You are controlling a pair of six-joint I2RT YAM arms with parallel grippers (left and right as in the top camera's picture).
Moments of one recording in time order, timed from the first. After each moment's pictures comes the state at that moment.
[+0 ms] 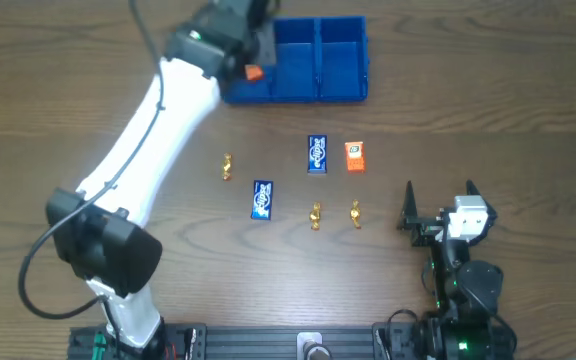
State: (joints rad) left arm -0.44 1.96 1.99 -0.87 -0.20 -0.45; right arm 0.02 0.01 0.01 -0.08 0.01 -0.02
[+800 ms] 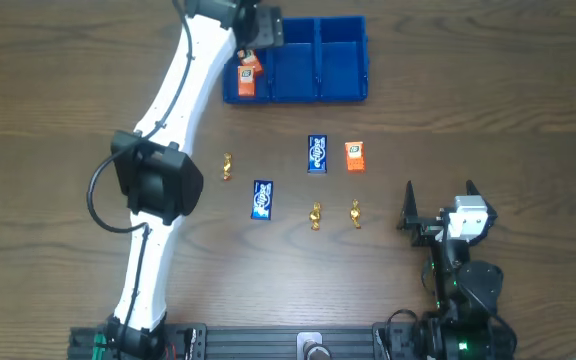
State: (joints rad) left arm -0.38 2.45 2.53 -1.14 -0.12 -0.42; right arm 0.02 0.01 0.01 -0.08 0.01 -0.02
